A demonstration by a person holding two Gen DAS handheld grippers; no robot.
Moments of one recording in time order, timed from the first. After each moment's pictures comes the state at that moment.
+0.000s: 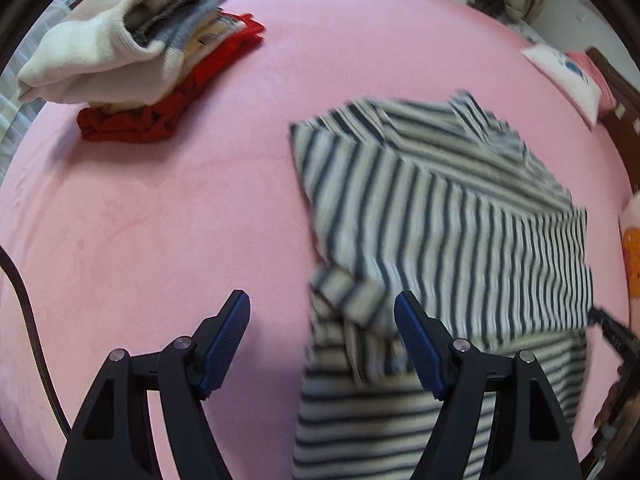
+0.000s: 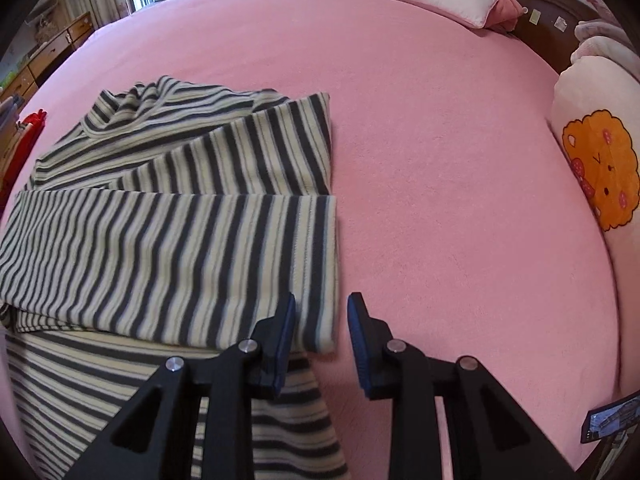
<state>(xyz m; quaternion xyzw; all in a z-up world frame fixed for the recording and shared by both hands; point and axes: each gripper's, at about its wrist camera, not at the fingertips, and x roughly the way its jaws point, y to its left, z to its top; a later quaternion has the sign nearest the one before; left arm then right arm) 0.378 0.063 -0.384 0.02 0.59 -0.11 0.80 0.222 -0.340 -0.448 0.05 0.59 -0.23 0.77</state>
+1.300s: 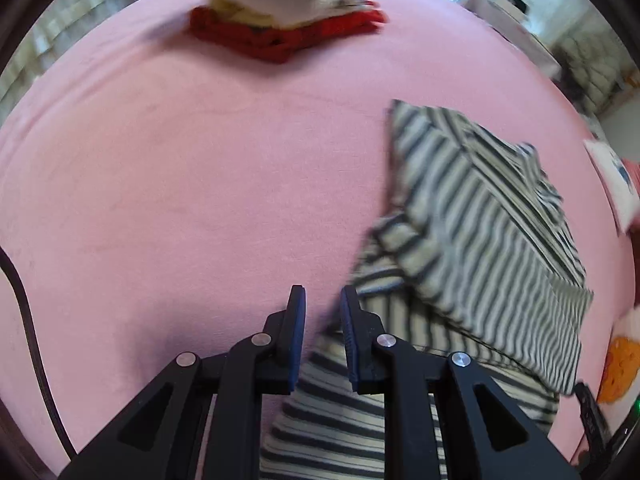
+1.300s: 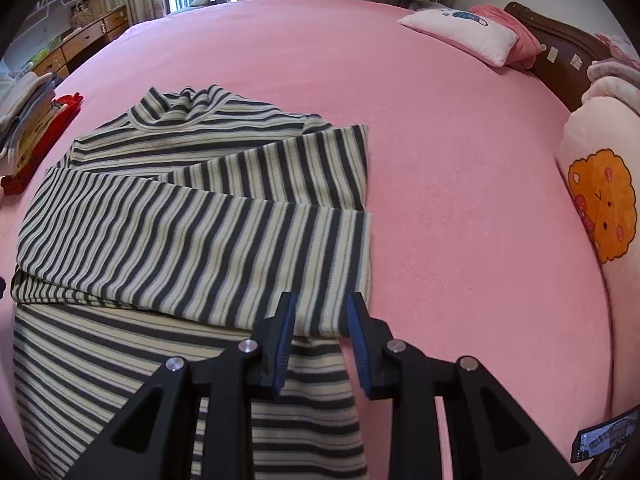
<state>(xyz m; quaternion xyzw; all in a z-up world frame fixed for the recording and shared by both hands) 0.331 0.117 -0.390 -0.13 0.59 0.01 0.79 0.210 -0.311 -0.422 0.01 0.56 -0.19 0.80</state>
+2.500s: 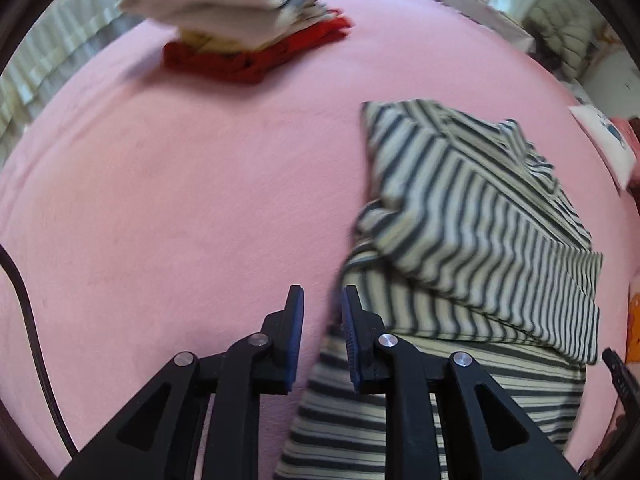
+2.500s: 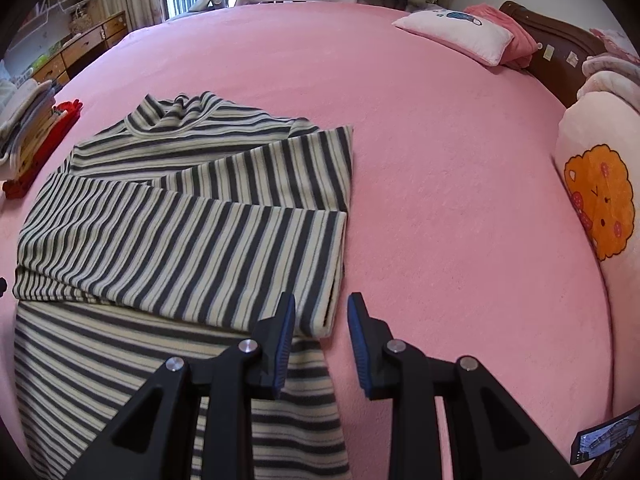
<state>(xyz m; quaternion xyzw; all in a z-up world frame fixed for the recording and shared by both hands) 0.322 0.097 -0.386 -0.06 0.57 0.00 0.82 0.200 -0.326 -0.415 0.02 0.56 -0.19 0.81</state>
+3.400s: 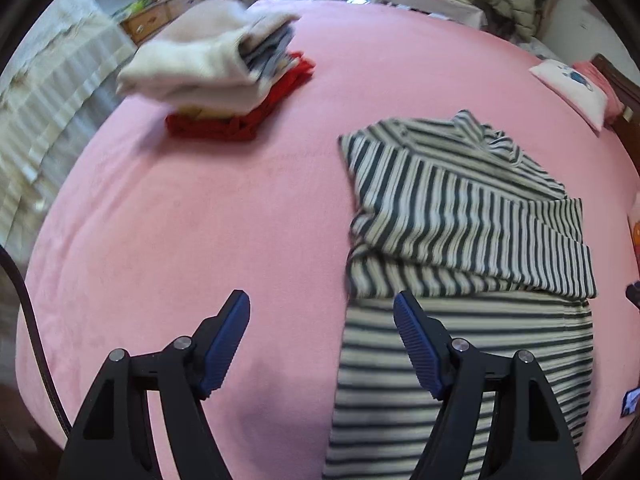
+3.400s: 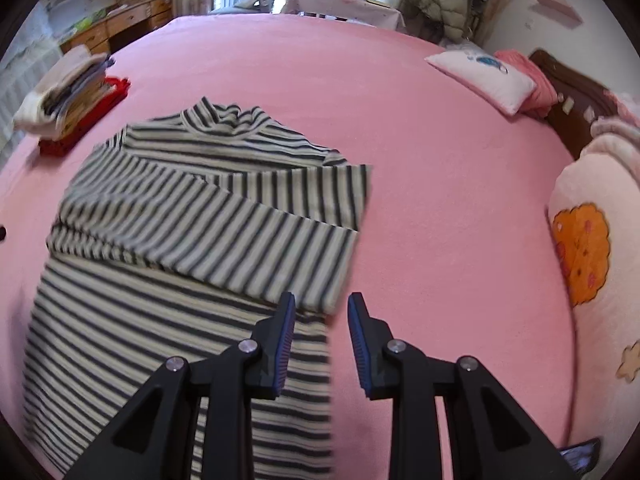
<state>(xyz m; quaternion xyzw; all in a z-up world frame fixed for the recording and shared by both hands) 0.288 0.097 -0.312 0.04 0.54 -0.05 0.84 0.185 -0.286 -0.352 -0.04 0.55 -0.14 0.82</state>
